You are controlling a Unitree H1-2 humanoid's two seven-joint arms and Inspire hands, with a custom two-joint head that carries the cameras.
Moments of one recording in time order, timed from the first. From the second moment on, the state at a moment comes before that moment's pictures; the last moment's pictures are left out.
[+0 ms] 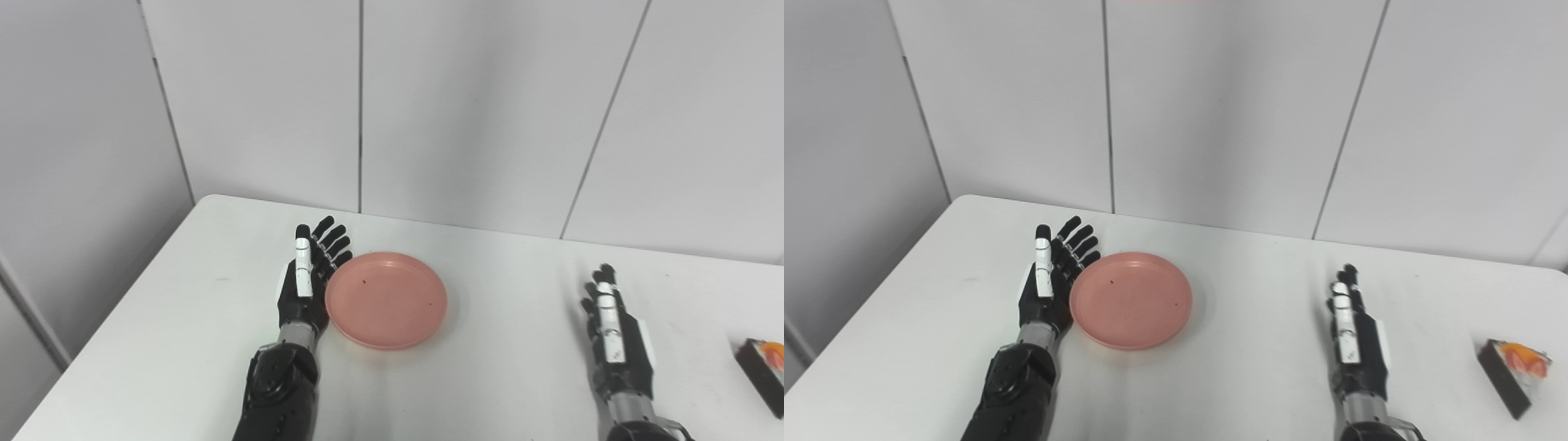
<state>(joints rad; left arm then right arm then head) -0.49 -0.08 0.18 0.52 -0.29 -0.17 -0.02 -0.36 -0.08 -0.10 0.29 0.15 -0.12 0.02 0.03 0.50</state>
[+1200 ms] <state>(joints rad) -0.49 -0.16 0.01 0.59 -0.12 -0.25 -0.04 -0.40 -0.12 -0.08 0.27 -0.08 -0.16 -0.07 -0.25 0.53</state>
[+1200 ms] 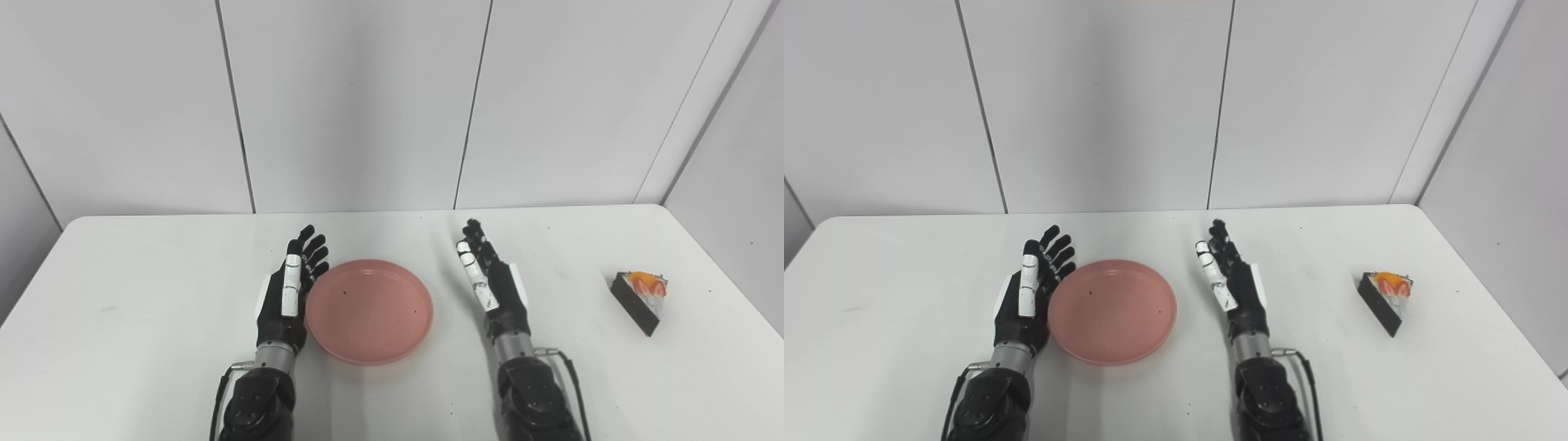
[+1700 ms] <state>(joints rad) -0.52 -0.18 0.03 0.66 -0.15 -0.30 -0.04 -0.44 -0.44 -0.06 0.08 -0.46 0.20 -0.03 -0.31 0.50</state>
